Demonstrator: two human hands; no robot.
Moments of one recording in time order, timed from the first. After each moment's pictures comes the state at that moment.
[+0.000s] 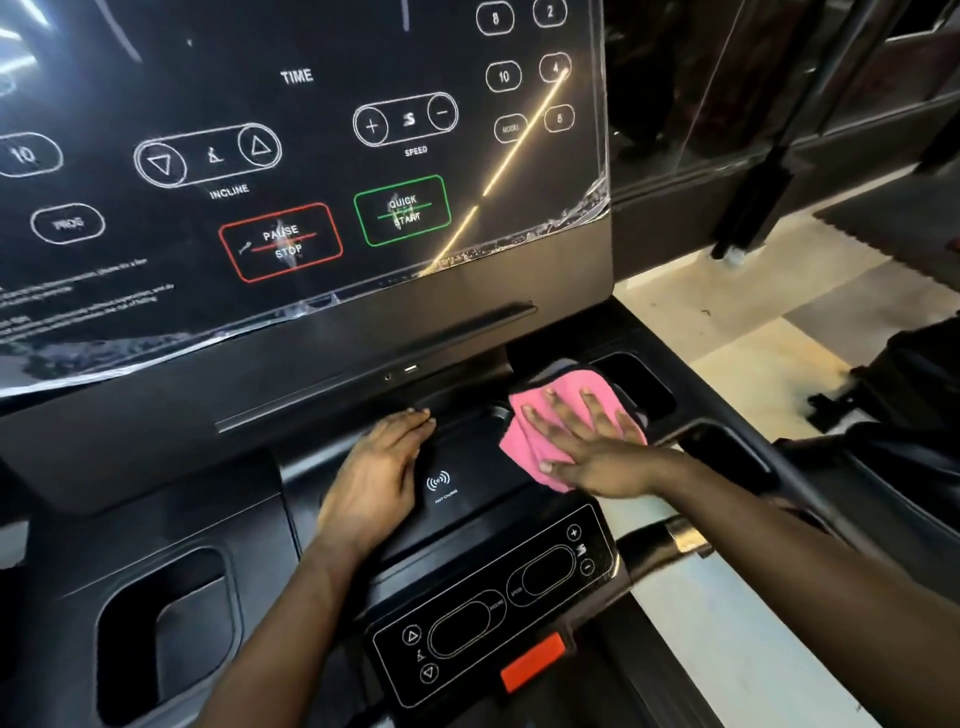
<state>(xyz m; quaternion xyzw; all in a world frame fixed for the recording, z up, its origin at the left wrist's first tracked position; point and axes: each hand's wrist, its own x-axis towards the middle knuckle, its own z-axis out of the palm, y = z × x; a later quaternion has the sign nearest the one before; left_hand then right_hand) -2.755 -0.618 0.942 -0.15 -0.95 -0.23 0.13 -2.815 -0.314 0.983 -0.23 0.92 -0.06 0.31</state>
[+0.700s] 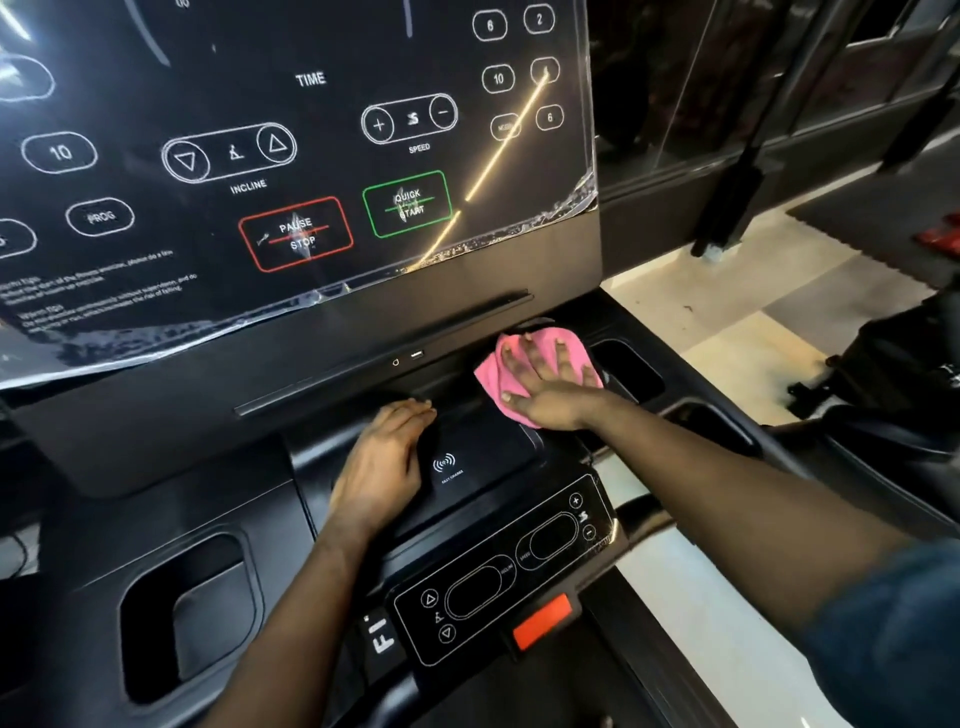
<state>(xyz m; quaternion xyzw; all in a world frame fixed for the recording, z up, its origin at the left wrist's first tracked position) -2.753 -0.622 0.946 -0.15 -0.95 -0.24 0.13 -2.851 -0.369 0.991 -0.14 0.95 -0.08 0.27</state>
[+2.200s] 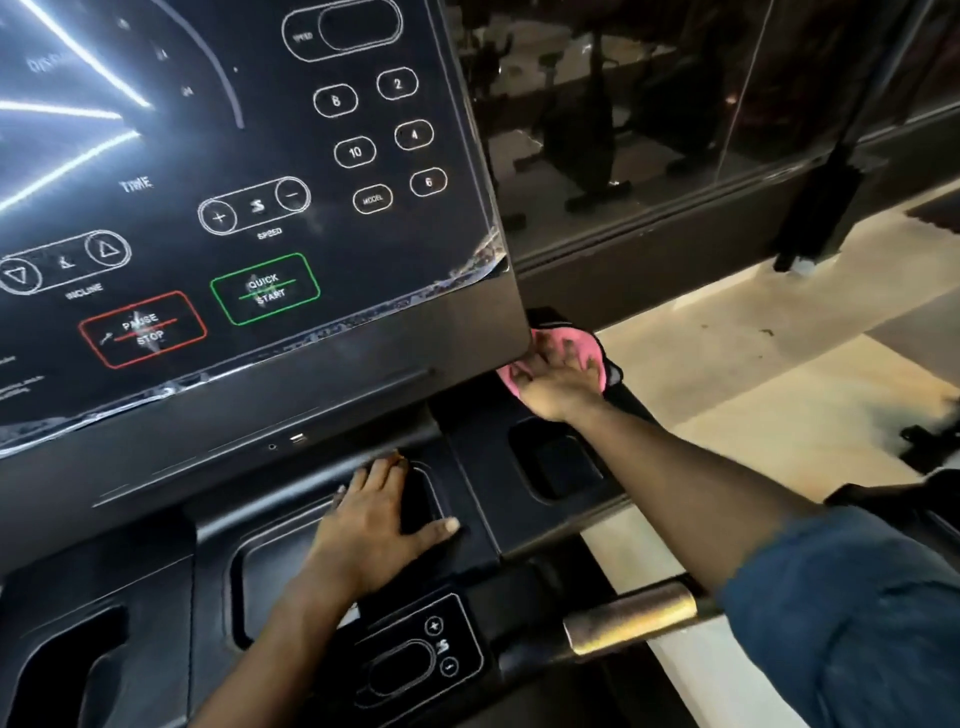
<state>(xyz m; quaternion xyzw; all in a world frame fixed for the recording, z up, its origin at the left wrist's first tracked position) -2.780 -0.496 0.993 0.05 -0.99 -0.10 -0.11 -2.992 -0.278 0.969 -0.10 0.97 -0.14 0.19</state>
